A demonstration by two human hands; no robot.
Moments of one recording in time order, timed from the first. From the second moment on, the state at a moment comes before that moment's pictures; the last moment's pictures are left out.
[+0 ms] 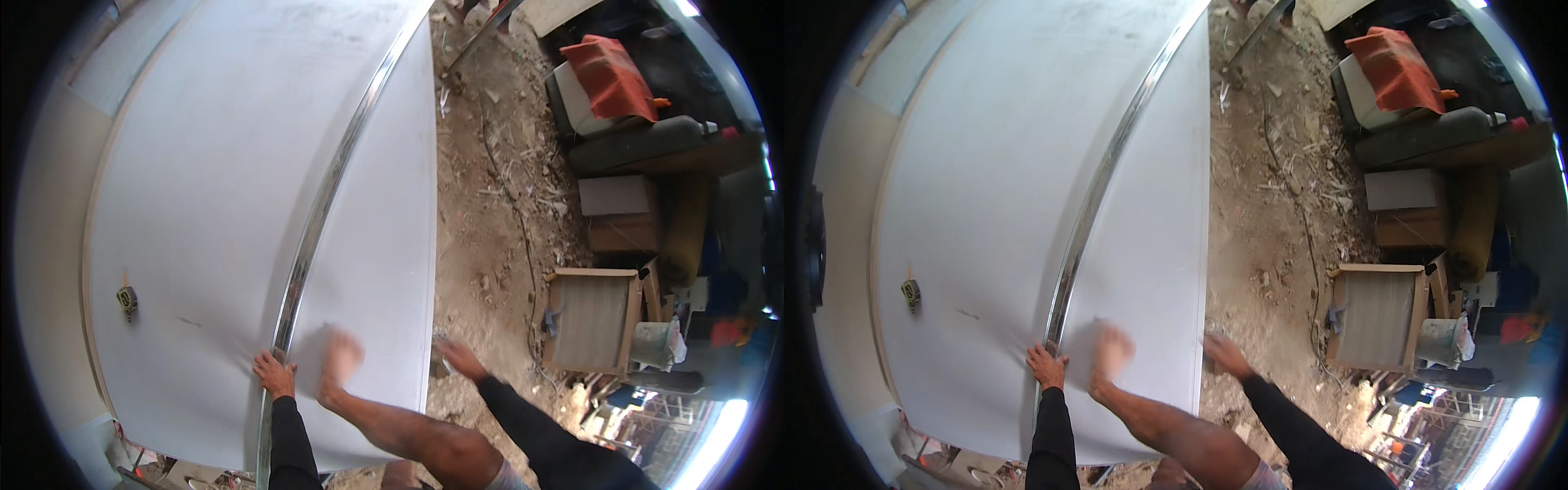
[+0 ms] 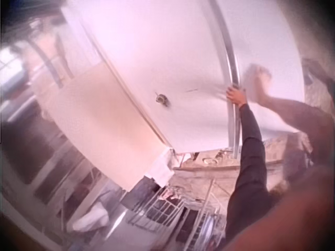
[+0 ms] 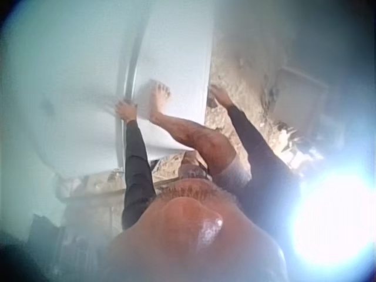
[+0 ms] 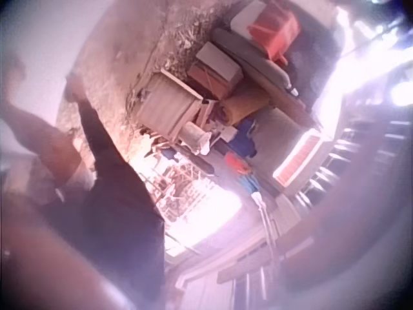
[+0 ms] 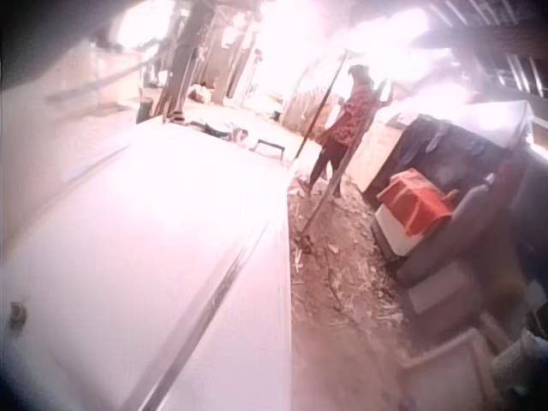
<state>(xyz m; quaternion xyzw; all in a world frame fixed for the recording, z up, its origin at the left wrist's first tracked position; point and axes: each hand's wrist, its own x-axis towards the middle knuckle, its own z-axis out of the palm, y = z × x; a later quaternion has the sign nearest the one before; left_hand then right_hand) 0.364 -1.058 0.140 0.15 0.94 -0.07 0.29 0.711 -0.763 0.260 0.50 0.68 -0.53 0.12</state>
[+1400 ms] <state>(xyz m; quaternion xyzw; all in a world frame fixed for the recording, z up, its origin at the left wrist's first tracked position) 0.173 -1.073 0.470 0.26 0.73 -0.02 0.63 0.606 -0.609 0.494 0.47 0.67 -0.39 0.43</state>
